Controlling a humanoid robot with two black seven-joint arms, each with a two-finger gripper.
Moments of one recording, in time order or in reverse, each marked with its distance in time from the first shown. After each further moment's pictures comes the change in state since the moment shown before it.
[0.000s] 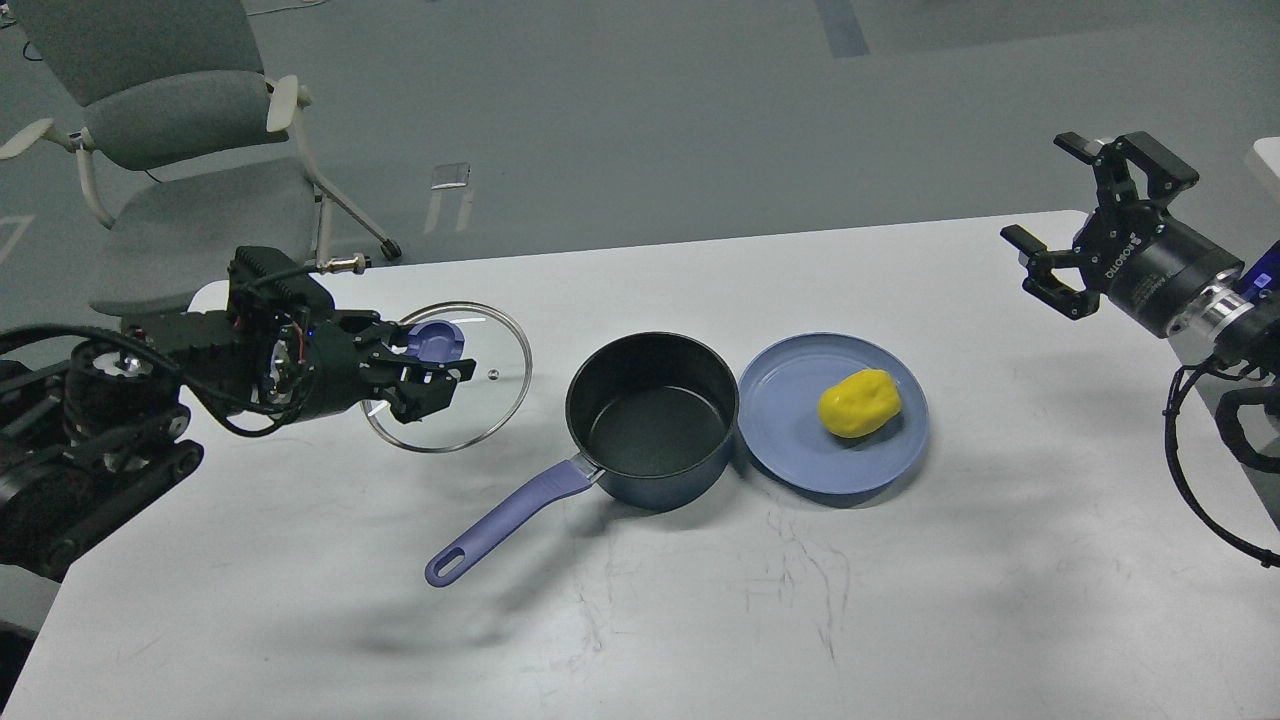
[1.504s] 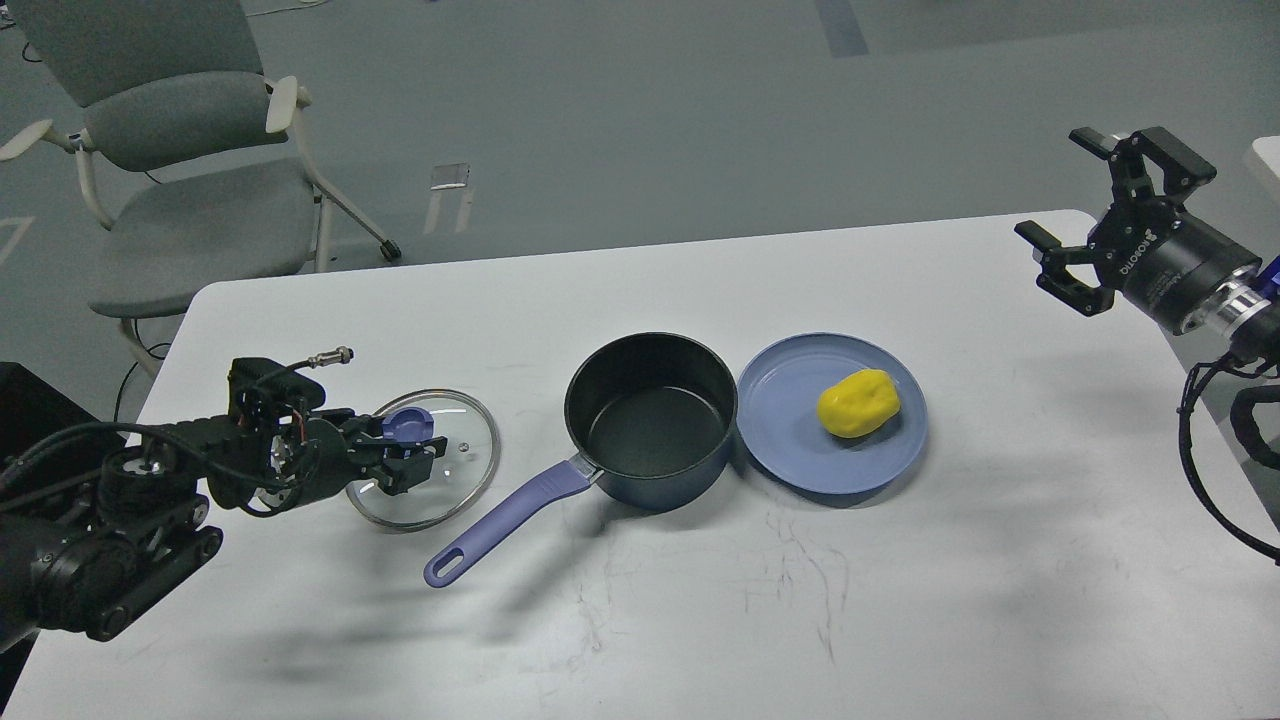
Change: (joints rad) left arm 0.184 -0.113 -0.002 0.255 -0.031 0.074 -0.006; right arm -0.004 -0.021 0.008 0.001 0.000 0.000 0.000
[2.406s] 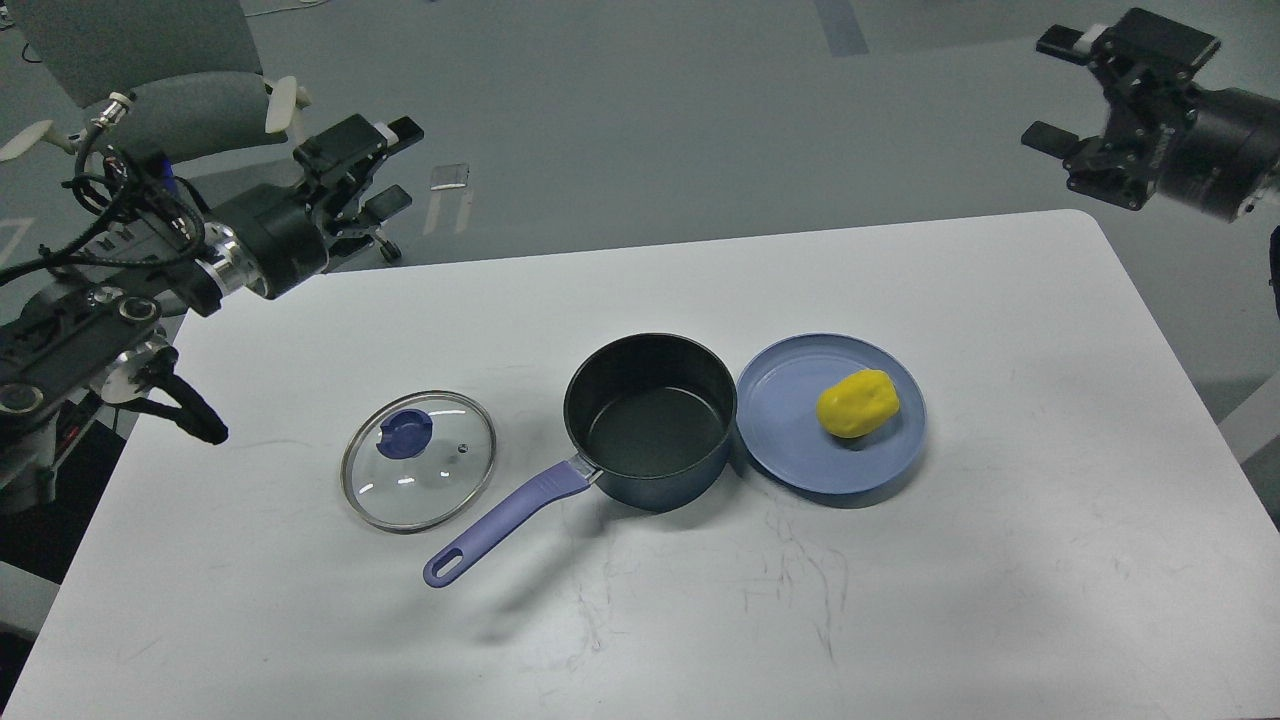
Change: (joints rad) left arm -0.266 0.001 -0.124 -0.018 -1.277 -0.218 0.003; right arm 0.349 -0.160 -0.154 0.115 -0.491 0.000 0.000
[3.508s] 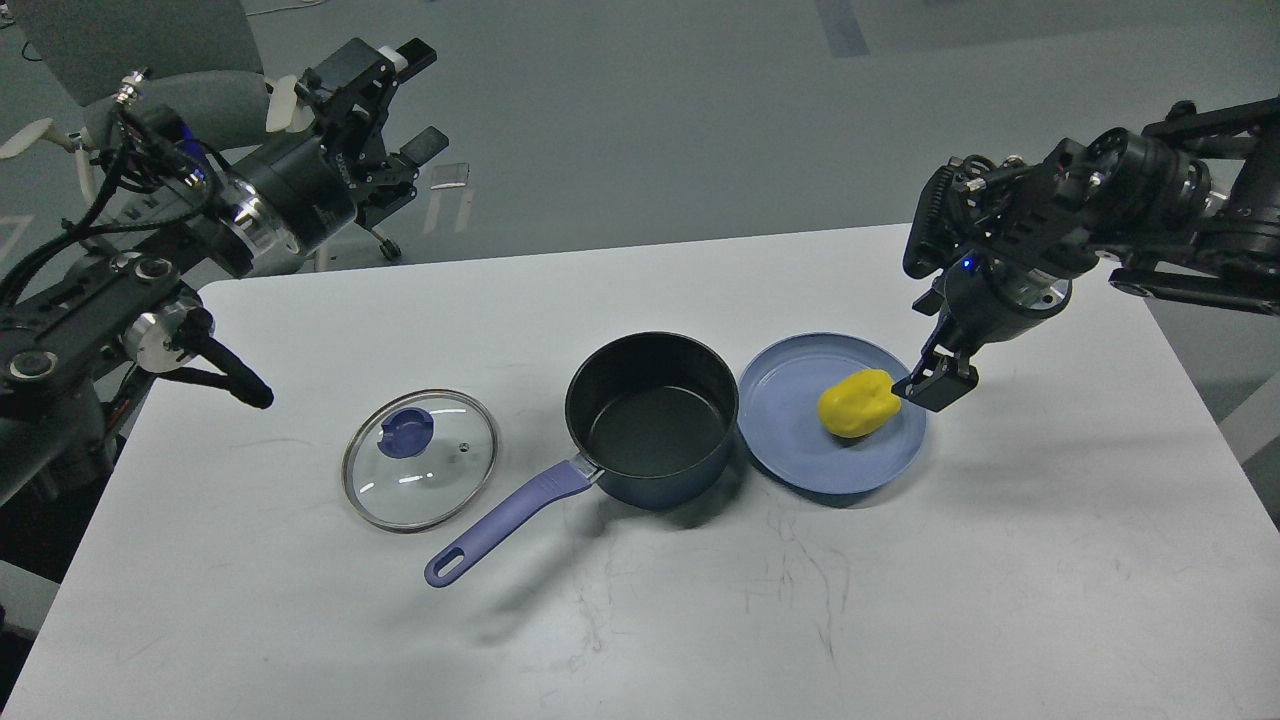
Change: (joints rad) left arm -0.007 -0.063 -0.067 0.000 -0.070 -0.012 0.008; right arm 0.560 0.439 -0.935 0.070 -1.189 -0.179 0.000
